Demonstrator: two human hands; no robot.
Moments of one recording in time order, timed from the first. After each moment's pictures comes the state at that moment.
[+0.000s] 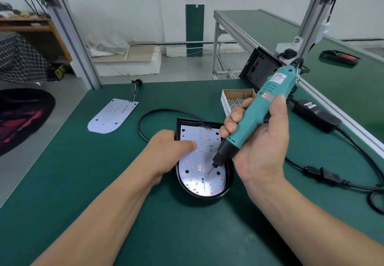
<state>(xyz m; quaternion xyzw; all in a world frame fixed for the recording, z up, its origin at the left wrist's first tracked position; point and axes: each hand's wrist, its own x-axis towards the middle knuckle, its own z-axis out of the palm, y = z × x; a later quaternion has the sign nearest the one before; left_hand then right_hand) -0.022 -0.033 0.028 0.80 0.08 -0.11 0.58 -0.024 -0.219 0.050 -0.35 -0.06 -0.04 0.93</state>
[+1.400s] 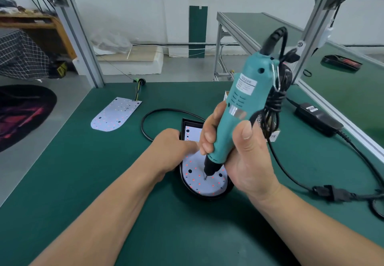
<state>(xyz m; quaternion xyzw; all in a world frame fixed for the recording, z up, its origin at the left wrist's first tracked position) -0.020 -0.037 0.034 0.82 0.05 -0.10 0.57 -0.042 -0.203 0.055 -0.46 -0.29 0.04 0.83</state>
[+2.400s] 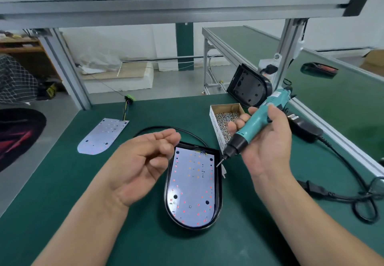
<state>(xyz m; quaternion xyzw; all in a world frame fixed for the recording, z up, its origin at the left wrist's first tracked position) -0.037 -0.024 0.077 0.46 0.08 -0.13 0.87 0.017 -0.267 0.058 -0.30 0.04 -0.08 0.95</state>
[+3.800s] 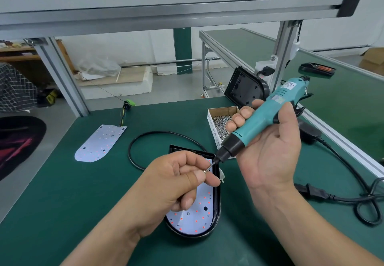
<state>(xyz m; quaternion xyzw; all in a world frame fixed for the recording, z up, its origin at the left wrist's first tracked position) -0.067 -0.061 0.071 0.70 -0.08 -0.17 0.69 -0.017 -0.254 0.081 -0.27 -0.07 -0.10 0.96</state>
